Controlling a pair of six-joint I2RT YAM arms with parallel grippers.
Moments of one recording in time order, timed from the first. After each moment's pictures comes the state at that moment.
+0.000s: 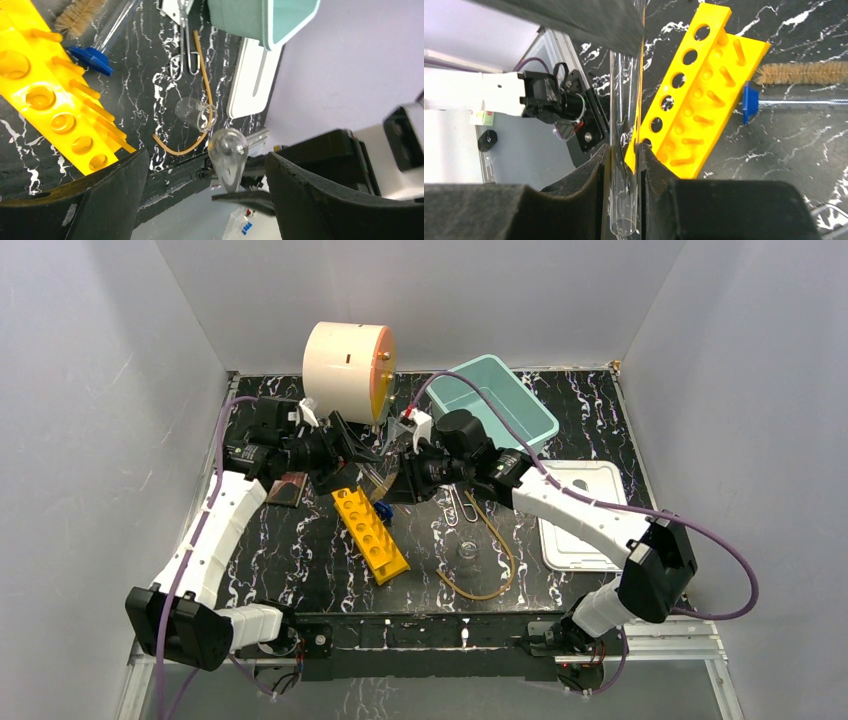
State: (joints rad) left arm -0.25 1.23 1.23 -0.81 0.49 -0.83; right arm 0.88 1.49 1.25 -0.24 -0.51 0.43
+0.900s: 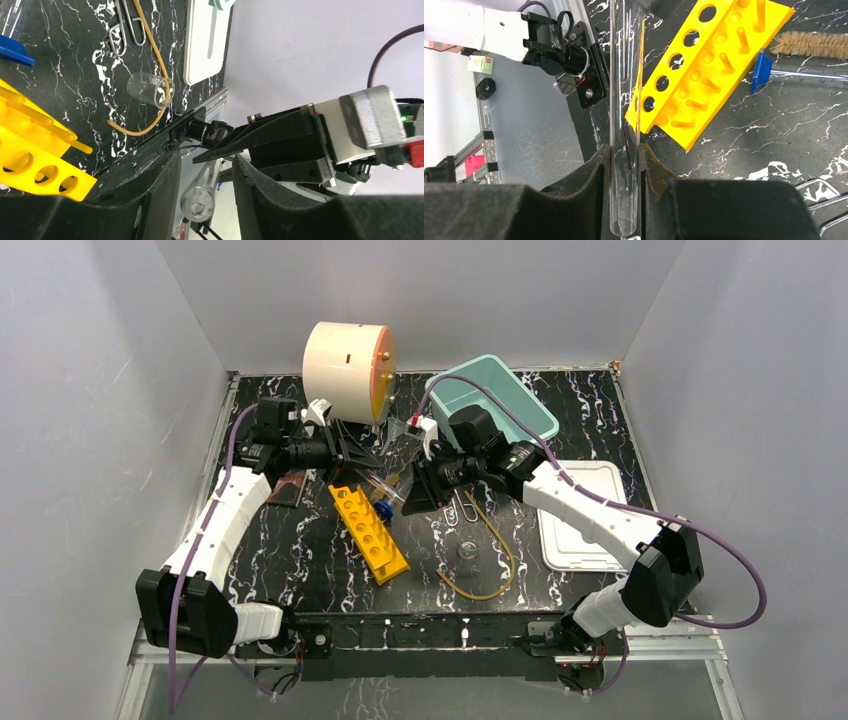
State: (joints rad) left arm -0.19 1.28 1.16 -0.64 0.86 -0.85; right arm 0.81 1.45 1.27 -0.47 -0.70 0.22
